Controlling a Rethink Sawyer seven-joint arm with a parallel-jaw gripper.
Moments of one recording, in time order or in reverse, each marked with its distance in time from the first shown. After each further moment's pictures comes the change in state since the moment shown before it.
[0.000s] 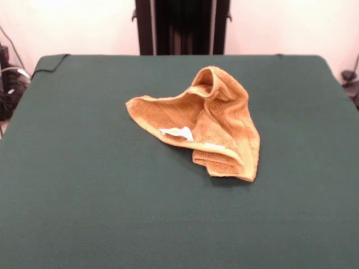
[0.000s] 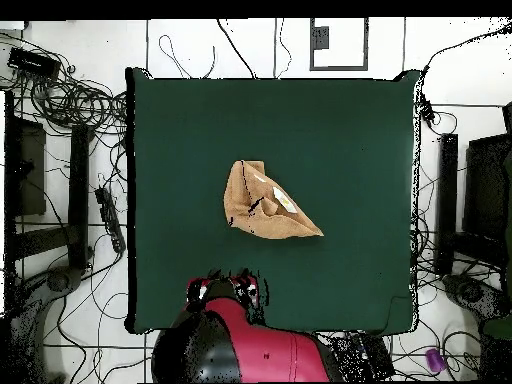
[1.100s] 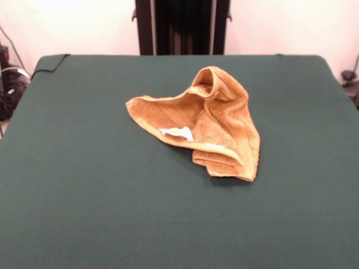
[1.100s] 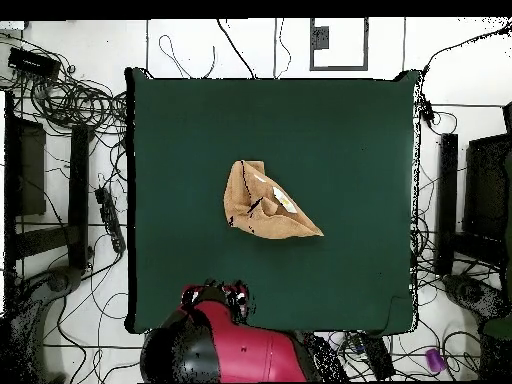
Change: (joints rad) arm 0.176 0.141 -0.153 -0.030 0.024 -0.026 0.068
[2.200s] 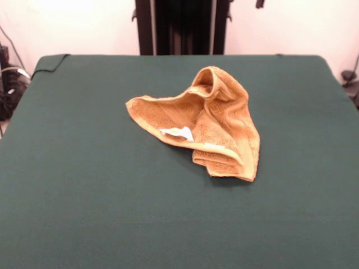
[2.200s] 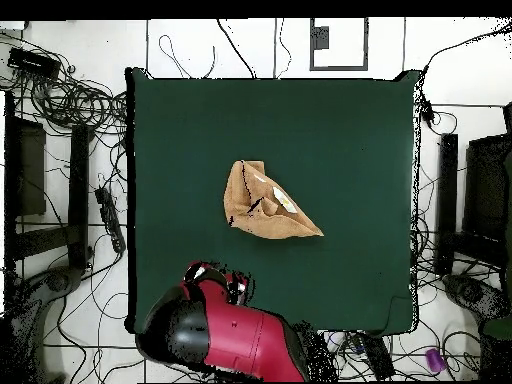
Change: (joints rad) arm 0.164 0.174 -0.179 -0.138 0.129 0.000 0.295
